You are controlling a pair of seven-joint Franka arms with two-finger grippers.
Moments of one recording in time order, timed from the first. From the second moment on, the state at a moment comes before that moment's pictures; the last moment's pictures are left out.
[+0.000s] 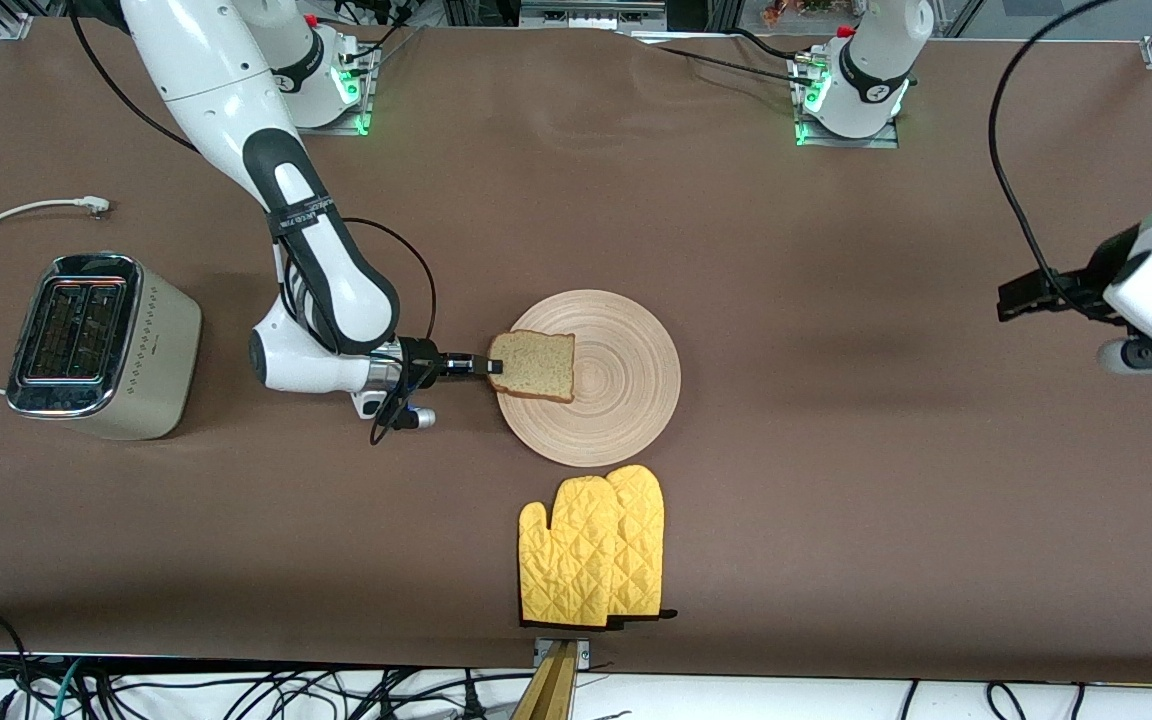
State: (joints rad) left arm 0.07 0.20 -0.15 -1.38 0.05 1.48 -0.13; right arm 0.37 0.70 0.00 -1.73 1.10 2.18 -0.32
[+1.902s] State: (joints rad) left arm -0.02 0.02 -0.03 -1.63 0.00 1.59 -0.01; right arm 0.34 0.52 -0.68 -1.29 0.20 1.30 -0.25
